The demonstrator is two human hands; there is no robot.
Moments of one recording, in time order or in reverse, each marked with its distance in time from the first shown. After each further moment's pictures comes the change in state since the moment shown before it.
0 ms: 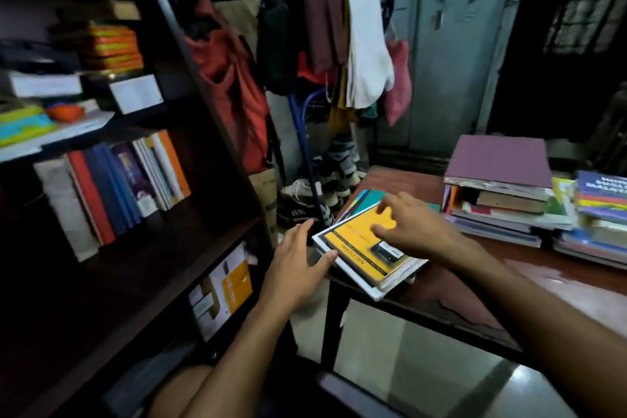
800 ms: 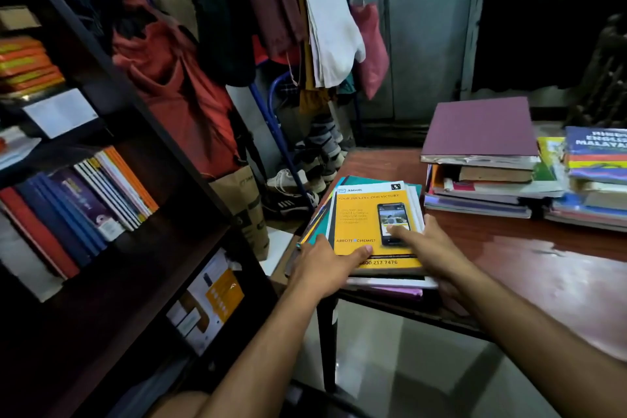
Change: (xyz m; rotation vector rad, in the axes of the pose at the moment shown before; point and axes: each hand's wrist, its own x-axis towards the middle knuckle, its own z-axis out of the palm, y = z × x) left_hand 0.042 0.060 0.066 0.176 -0.280 -0.280; right_hand -0.014 0.080 0.068 1.221 0.107 0.540
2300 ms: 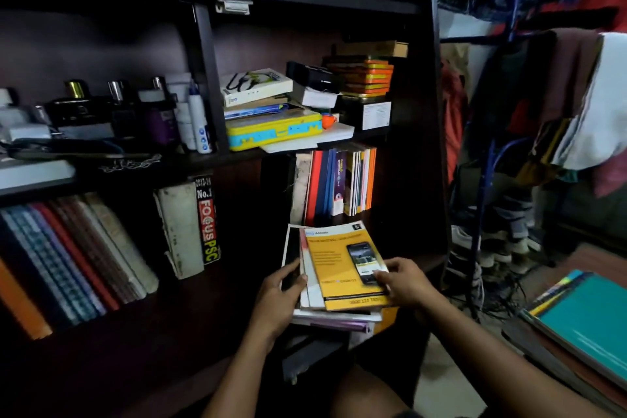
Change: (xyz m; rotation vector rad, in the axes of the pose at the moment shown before) left_hand -0.146 -0.345 -0.180 -0.816 0.662 -0.140; right_hand -0.081 -0.022 0.386 -0.512 -0.507 -0.219
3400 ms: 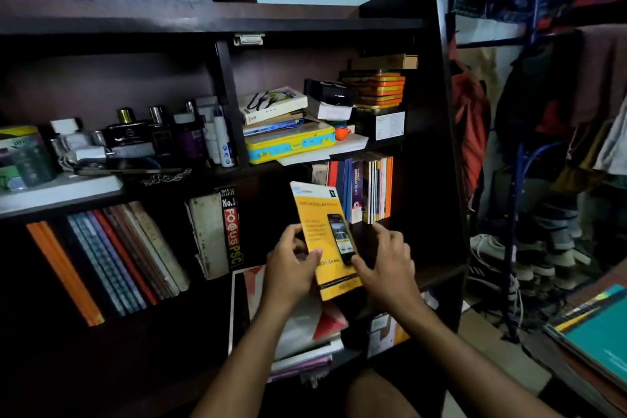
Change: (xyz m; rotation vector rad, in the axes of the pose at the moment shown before) left_hand -0.012 0.074 -0.002 0.190 0.244 0.286; right_hand -0.044 -0.054 0.020 -0.358 0.209 -0.487
